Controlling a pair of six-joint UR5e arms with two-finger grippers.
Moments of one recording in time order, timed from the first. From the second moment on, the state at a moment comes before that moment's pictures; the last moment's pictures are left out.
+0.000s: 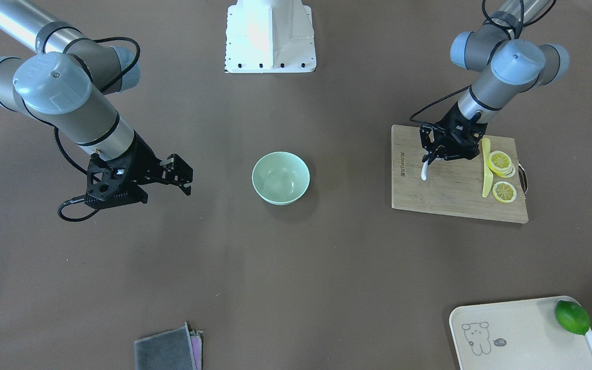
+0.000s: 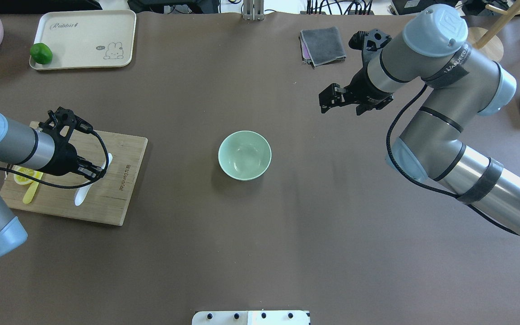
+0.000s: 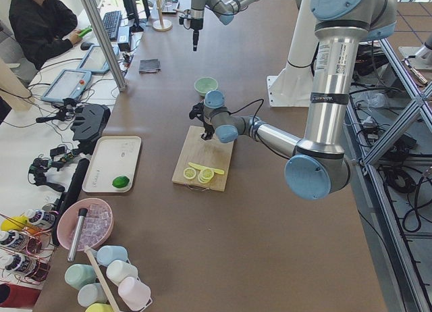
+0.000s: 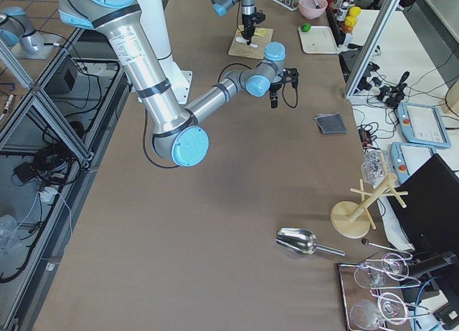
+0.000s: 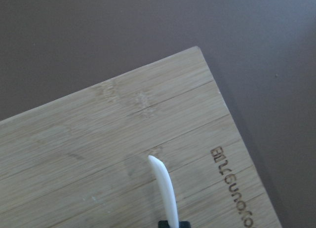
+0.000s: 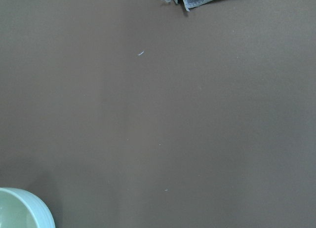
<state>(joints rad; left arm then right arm) -0.74 -1.68 -1.76 -2.20 -2.09 -0.62 0.84 -1.06 1.64 -1.26 2.15 1.02</state>
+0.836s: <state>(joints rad) -0.73 -2.22 -1.61 -1.98 -2.12 -0.94 1.03 -1.28 1.72 -1.27 2.28 0.86</state>
